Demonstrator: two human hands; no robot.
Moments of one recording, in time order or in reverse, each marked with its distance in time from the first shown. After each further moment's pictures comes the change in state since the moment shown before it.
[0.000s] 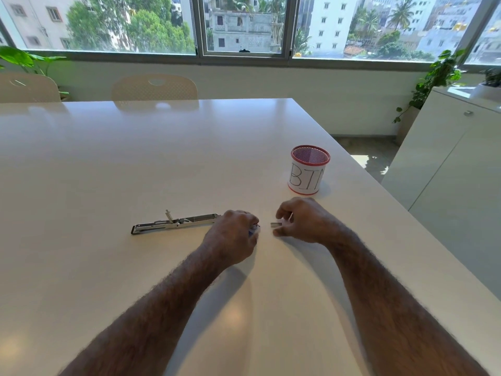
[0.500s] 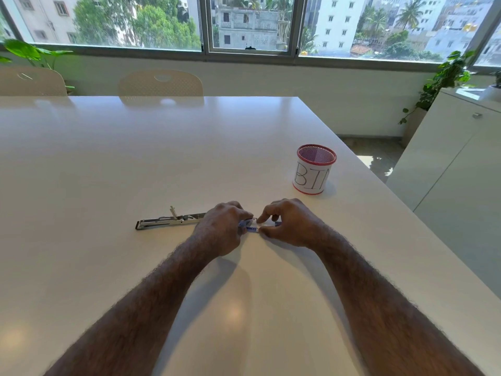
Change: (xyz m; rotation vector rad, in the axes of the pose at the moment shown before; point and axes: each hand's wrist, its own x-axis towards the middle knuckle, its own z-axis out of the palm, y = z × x) left_hand 0.002 -0.020 -0.016 0.060 -0.065 -0.022; right_hand 0.010 -0.018 0.023 0.063 0.085 -0.244
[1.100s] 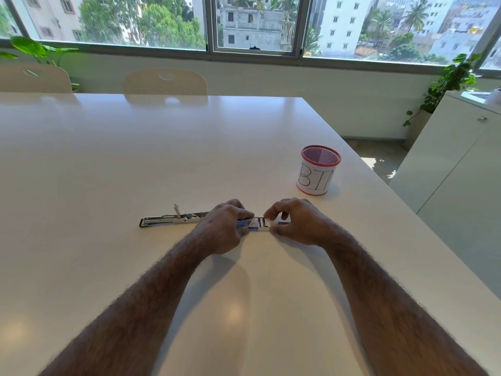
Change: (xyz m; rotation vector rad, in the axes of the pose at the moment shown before) left_hand 0.001 -0.012 0.003 -0.114 -0.049 -0.032; right_hand 0.000 0.010 -0.006 0.045 -0.063 0.057
